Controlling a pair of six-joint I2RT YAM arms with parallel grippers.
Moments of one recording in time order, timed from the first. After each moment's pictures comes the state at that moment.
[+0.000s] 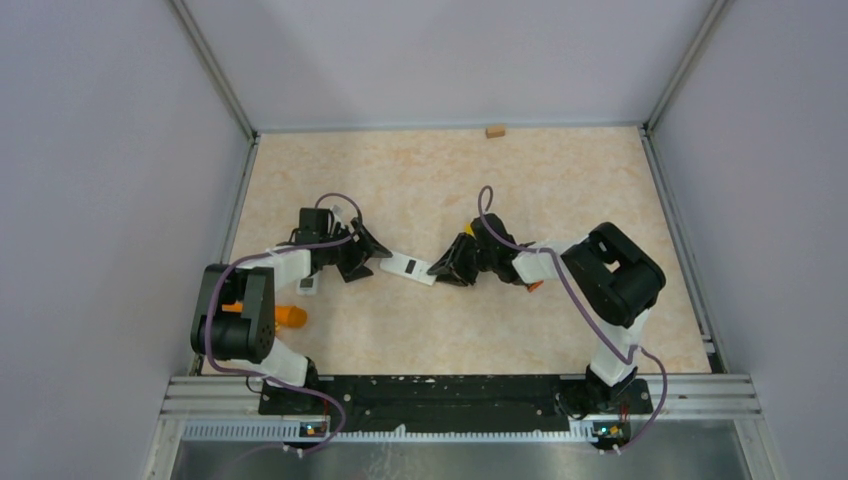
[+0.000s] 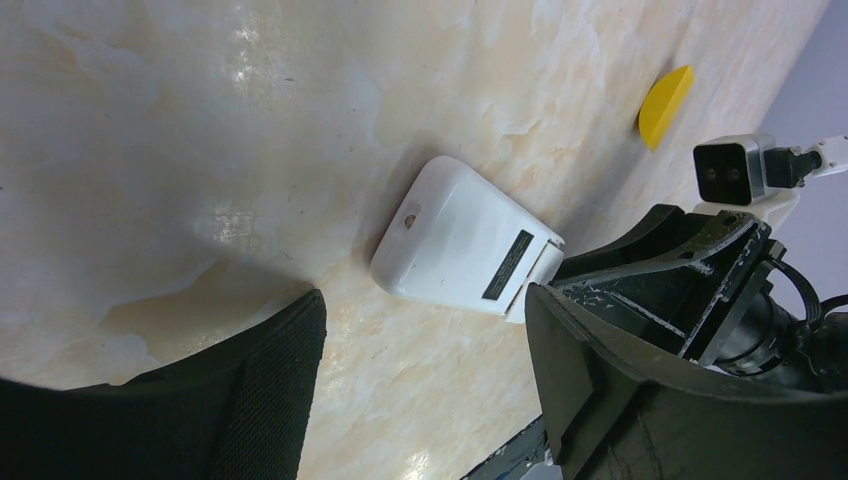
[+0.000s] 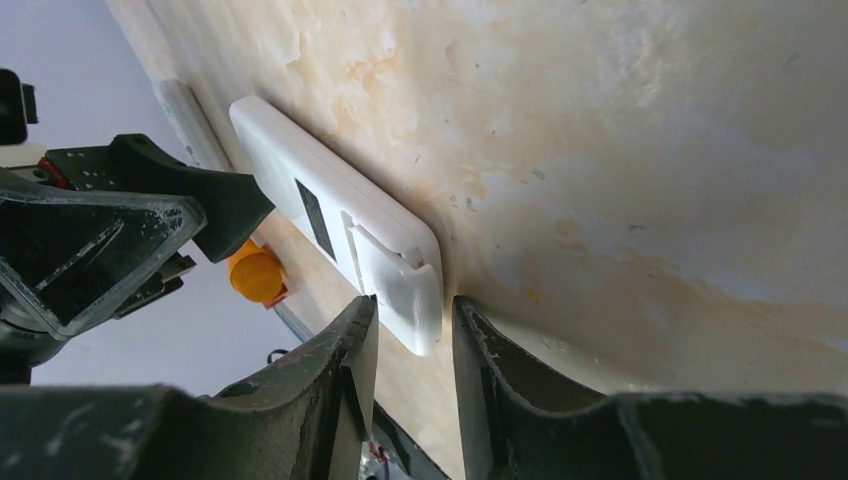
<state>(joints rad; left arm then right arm) -0.09 1.54 0.68 -0.06 0.54 -0.75 0.67 1.85 0.83 0.29 -0.36 1.24</state>
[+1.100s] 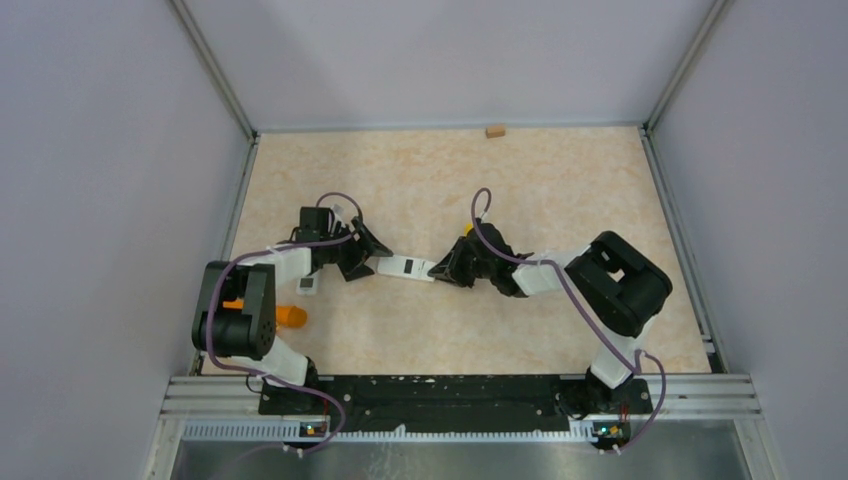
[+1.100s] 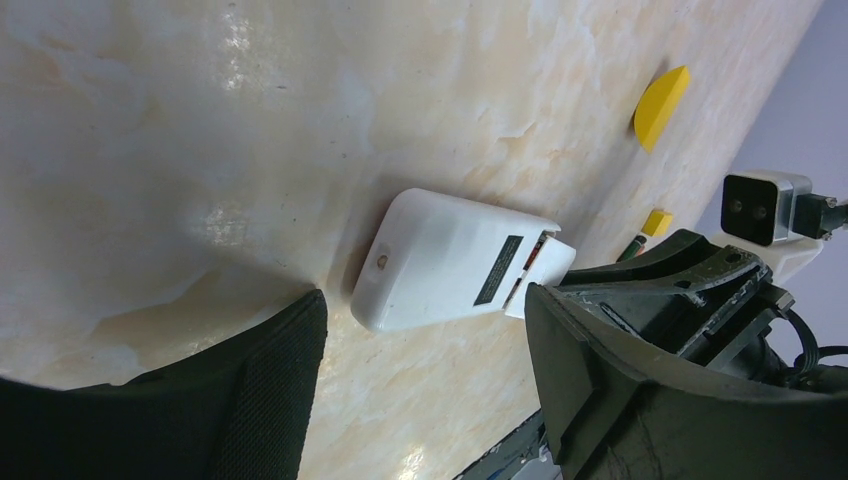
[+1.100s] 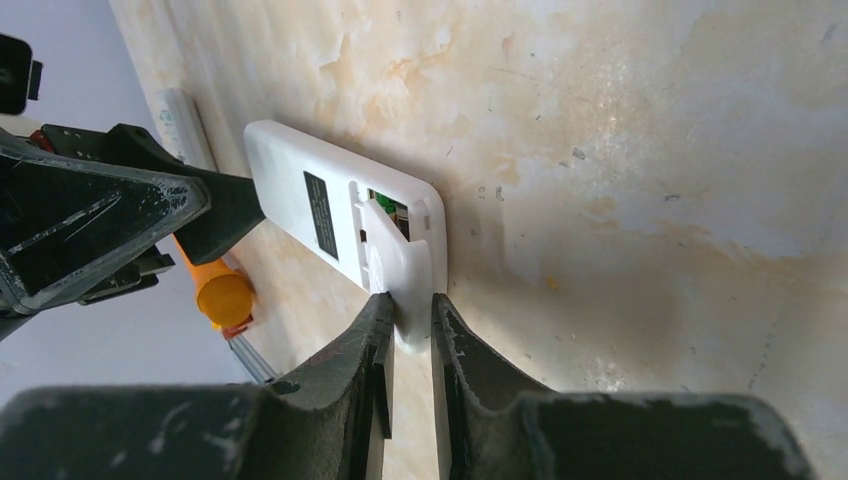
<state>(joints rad) -0.09 1.56 0.70 -0.05 0.55 -0.76 0.75 1.80 0.76 0.38 -0.17 1.18</state>
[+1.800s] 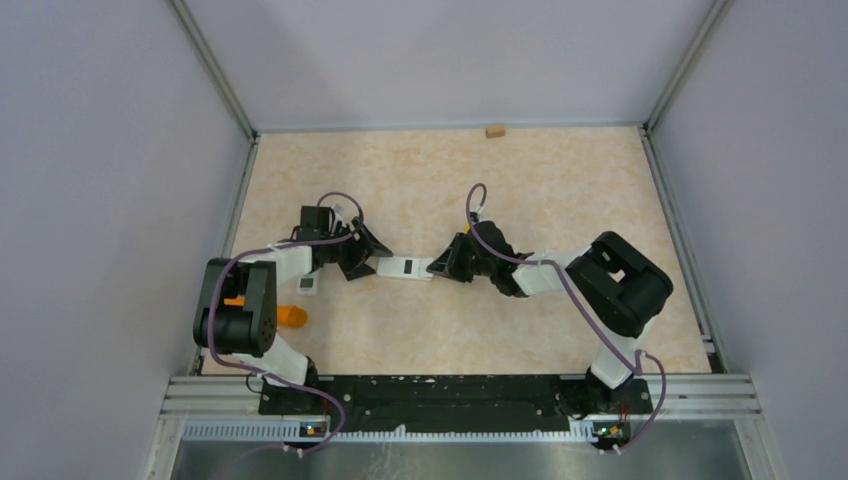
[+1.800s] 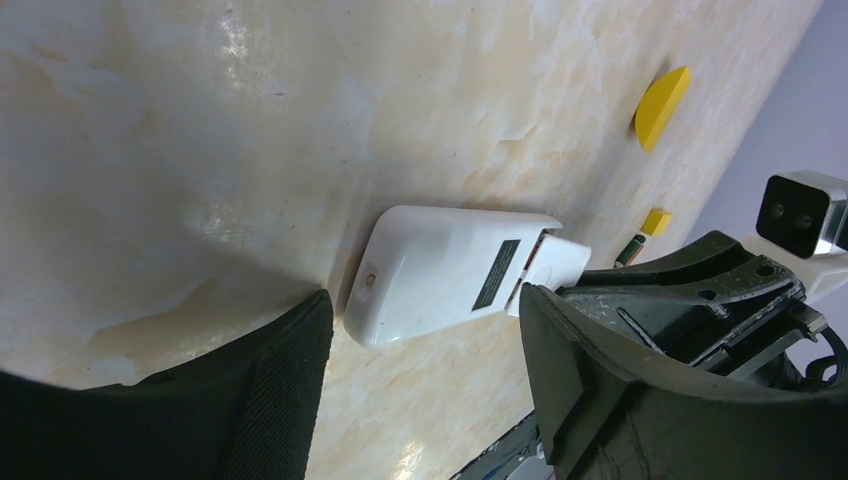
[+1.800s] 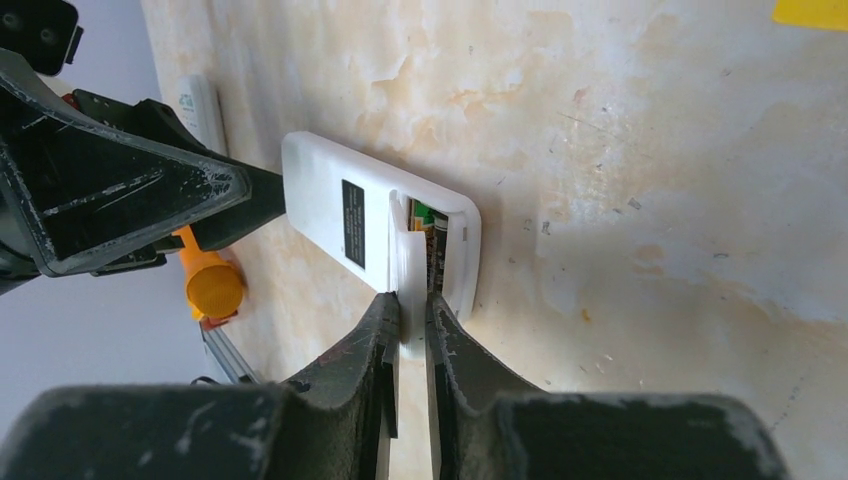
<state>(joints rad) -0.09 1.58 0.71 -0.06 0.56 -0.76 0.75 1.79 0.77 0.44 -0.17 1.06</state>
